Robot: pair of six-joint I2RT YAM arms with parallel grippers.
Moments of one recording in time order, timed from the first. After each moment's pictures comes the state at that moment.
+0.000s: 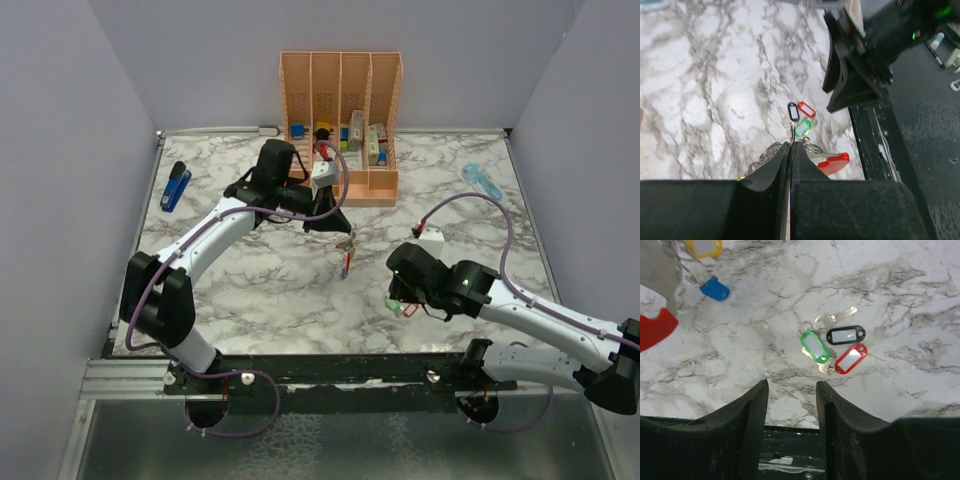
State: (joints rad) left arm -0.49 1.59 1.29 -0.37 1.21 0.35; right arm 0.98 1.01 0.86 -0.86 0.46 0.93
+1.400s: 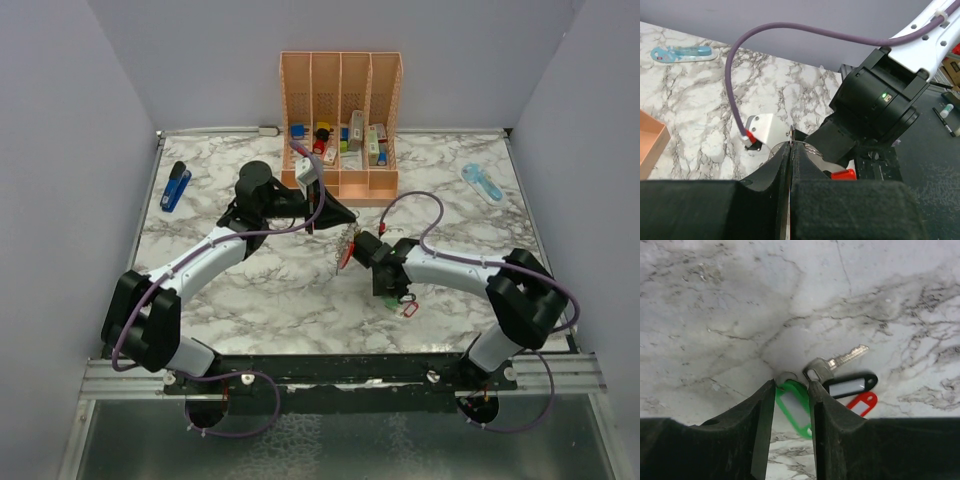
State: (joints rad) left arm -0.51 1.43 0.98 0.50 1.03 -0.31; right arm 0.84 1.57 0.90 -0.73 0.40 0.85
